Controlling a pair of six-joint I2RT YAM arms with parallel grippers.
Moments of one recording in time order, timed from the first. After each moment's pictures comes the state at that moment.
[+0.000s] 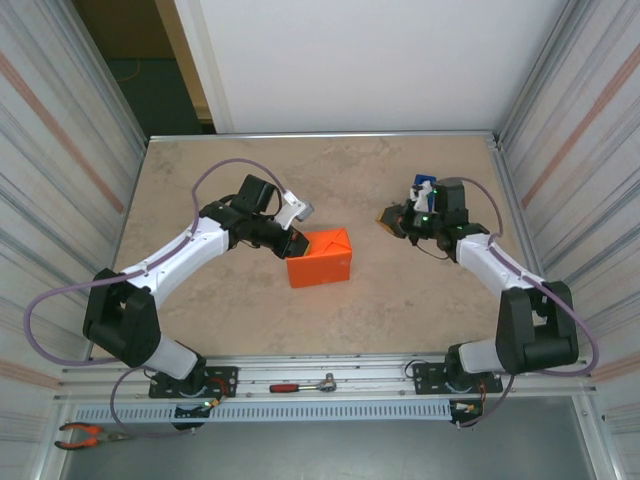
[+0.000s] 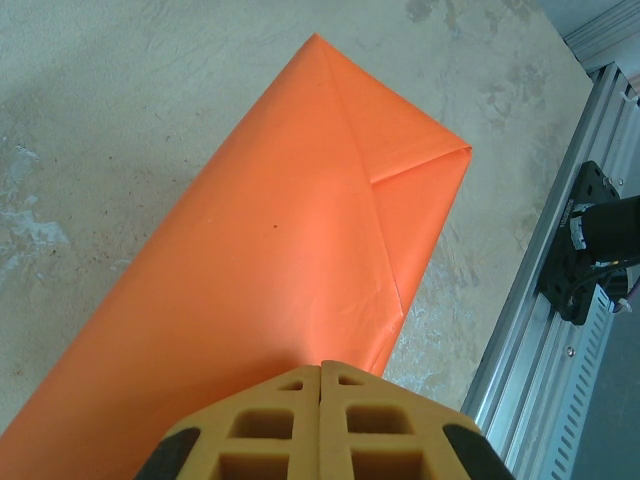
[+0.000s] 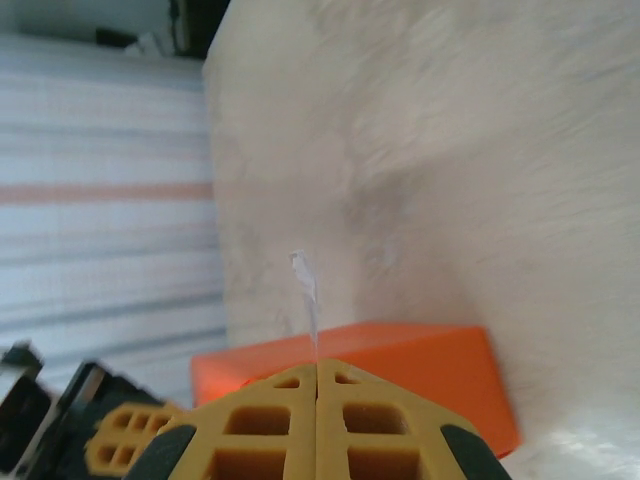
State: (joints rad) left arm -0.53 1.49 1.15 -0.65 0.60 0.06; right arm 0.20 1.37 0.83 -0.10 -0.72 0.90
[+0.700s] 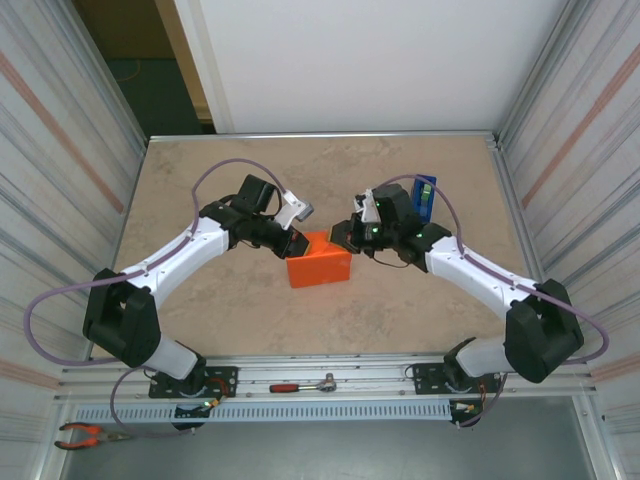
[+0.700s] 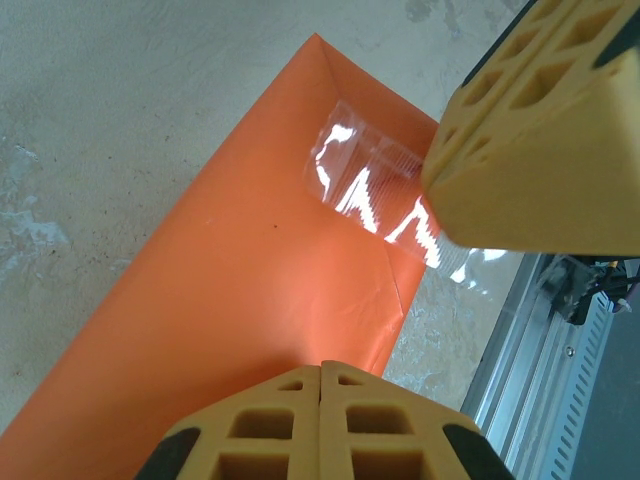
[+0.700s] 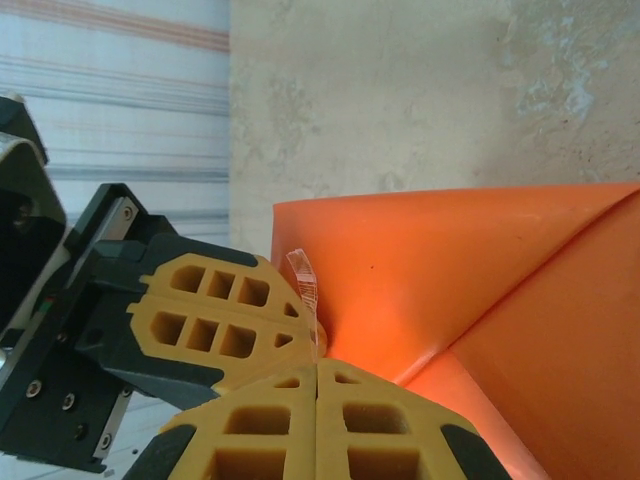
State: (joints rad) left arm -0.53 1.49 1.15 -0.65 0.61 0.06; right arm 0.61 1.37 0.94 -0.18 -0.54 0.99
